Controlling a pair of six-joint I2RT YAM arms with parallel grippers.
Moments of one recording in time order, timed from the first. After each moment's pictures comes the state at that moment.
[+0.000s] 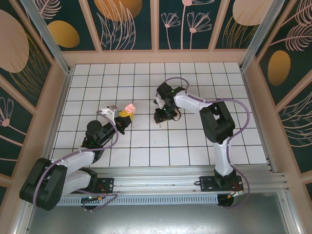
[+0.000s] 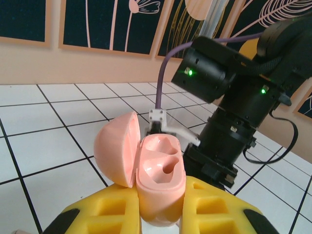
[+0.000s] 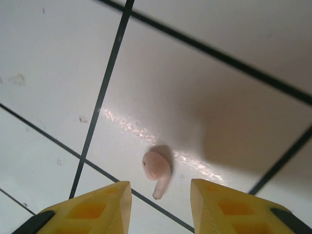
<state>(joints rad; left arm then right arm) -0.37 1.14 0.22 0.90 0.40 -0.31 0.63 2.07 1.55 -0.85 -0.29 0.19</state>
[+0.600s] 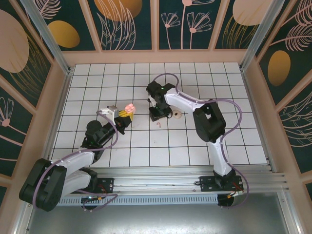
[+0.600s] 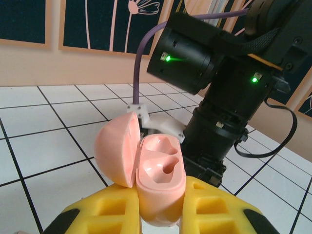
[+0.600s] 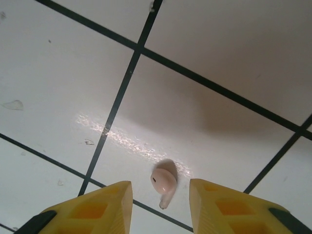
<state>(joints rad) -0.37 1.13 0.22 0.90 0.40 -0.30 0.72 2.17 1.77 -1.02 -0.12 0.21</state>
